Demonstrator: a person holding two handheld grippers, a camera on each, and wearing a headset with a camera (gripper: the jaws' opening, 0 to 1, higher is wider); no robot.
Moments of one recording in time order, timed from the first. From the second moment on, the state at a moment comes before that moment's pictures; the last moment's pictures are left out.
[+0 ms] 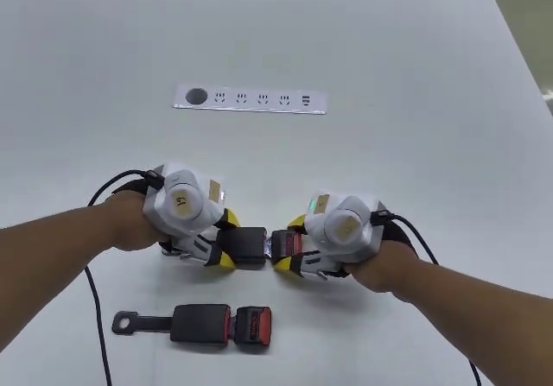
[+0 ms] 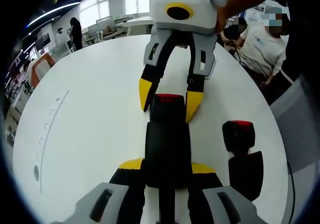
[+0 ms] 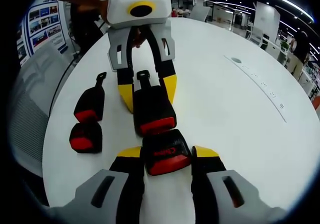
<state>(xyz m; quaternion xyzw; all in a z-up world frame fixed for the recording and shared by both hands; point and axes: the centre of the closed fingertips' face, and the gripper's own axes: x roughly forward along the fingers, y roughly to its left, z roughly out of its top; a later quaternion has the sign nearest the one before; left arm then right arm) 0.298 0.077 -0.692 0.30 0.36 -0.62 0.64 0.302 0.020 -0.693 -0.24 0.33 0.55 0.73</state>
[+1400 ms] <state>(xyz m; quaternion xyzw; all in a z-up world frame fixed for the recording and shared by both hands) 0.297 0.077 -0.691 0.31 0.36 -0.61 0.63 0.300 0.015 -0.691 -0.25 0.33 0.55 0.72</state>
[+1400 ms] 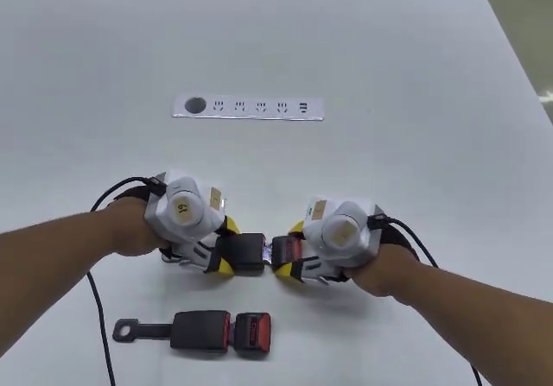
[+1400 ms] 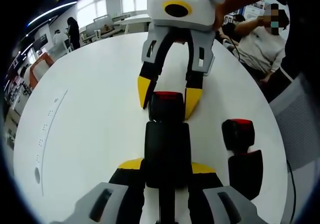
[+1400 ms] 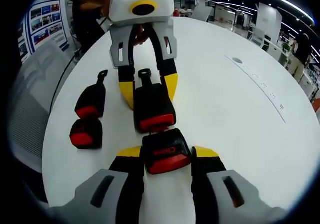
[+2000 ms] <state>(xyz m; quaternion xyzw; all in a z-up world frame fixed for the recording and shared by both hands) 0.297 0.077 -0.693 0.31 0.36 -0.61 0.63 0.300 0.000 -0.693 -0.24 0.34 0.55 0.72</state>
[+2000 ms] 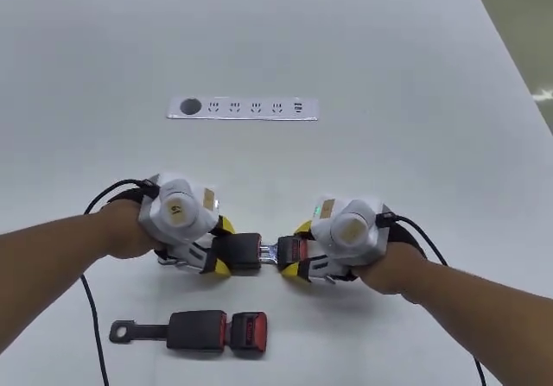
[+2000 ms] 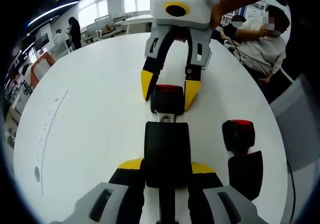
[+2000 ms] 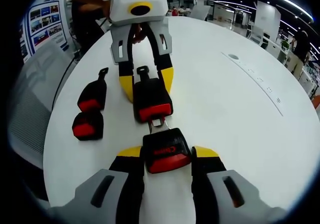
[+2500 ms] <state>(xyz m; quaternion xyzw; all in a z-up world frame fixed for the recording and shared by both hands) 0.296 0.075 -0.690 0.31 0.36 -0.61 0.63 0.301 -0.039 -0.690 -0.23 0.34 0.55 0.72</state>
